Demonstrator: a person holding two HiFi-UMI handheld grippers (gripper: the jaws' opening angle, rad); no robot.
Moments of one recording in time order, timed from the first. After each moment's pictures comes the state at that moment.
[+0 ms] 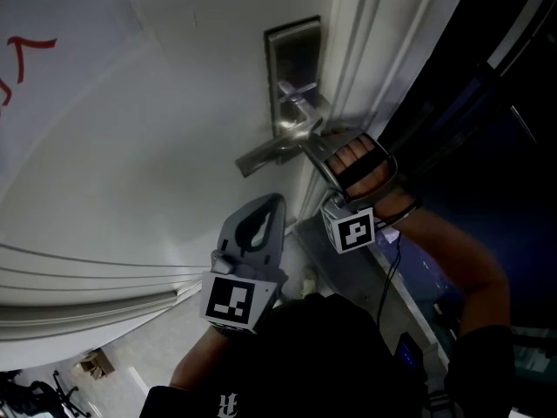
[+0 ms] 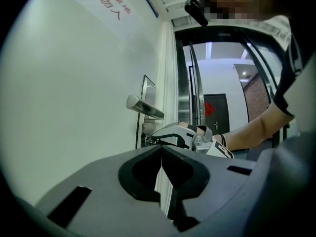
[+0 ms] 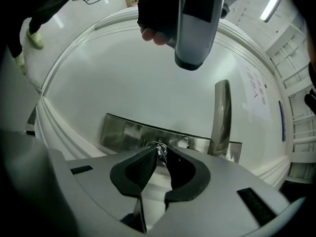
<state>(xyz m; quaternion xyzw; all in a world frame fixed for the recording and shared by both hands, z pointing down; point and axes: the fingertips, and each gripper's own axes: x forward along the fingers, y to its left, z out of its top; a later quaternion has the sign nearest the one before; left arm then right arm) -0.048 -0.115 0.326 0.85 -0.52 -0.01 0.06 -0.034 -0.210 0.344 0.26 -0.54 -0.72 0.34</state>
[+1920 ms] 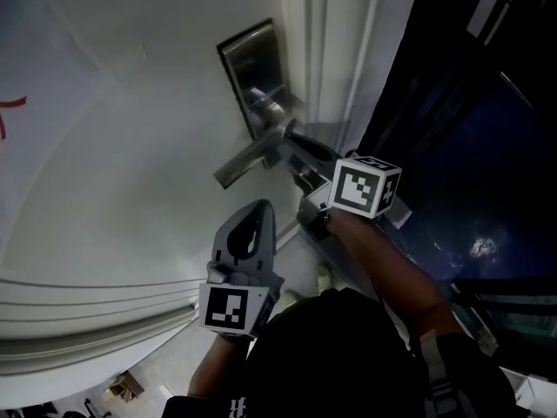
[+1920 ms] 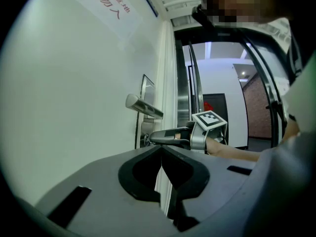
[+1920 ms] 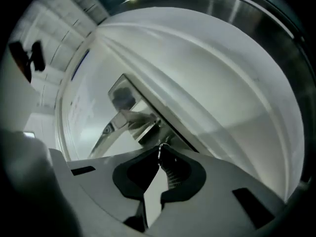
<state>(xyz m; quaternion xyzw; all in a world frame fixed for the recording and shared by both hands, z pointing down) -0.049 -0.115 0.327 0.85 -0.52 -0.01 0.05 -0.014 -0.232 0.334 0.32 -0.88 0.33 -0.14</state>
